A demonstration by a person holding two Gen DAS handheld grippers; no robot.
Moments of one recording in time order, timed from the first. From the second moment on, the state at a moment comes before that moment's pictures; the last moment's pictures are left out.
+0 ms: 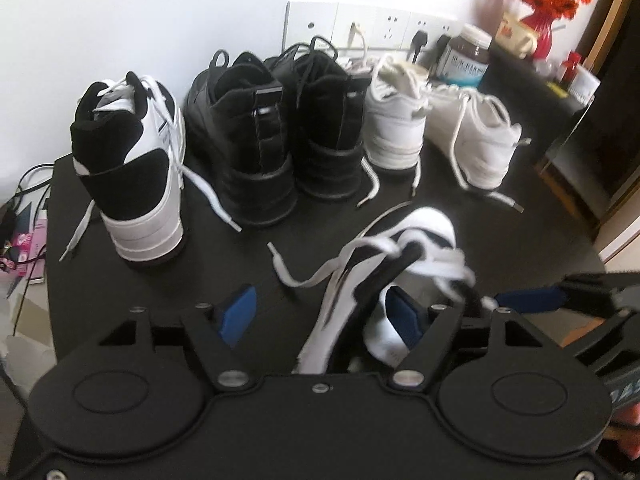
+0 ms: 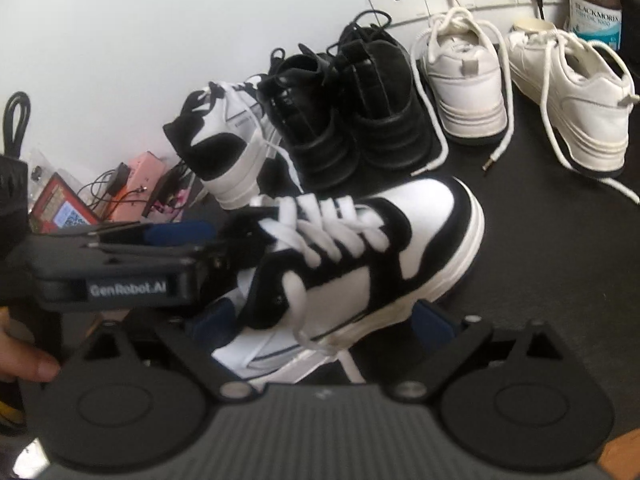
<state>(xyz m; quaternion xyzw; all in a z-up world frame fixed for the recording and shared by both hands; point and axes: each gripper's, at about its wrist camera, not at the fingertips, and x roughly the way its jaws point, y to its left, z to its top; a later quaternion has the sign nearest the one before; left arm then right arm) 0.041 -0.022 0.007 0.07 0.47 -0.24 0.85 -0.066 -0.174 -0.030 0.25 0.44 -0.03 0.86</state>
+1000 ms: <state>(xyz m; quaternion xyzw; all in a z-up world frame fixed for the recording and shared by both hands) 0.024 0.062 -0.059 -0.47 0.53 -0.26 0.66 -0.135 -0.215 0.002 0.20 0.39 -0.11 0.89</state>
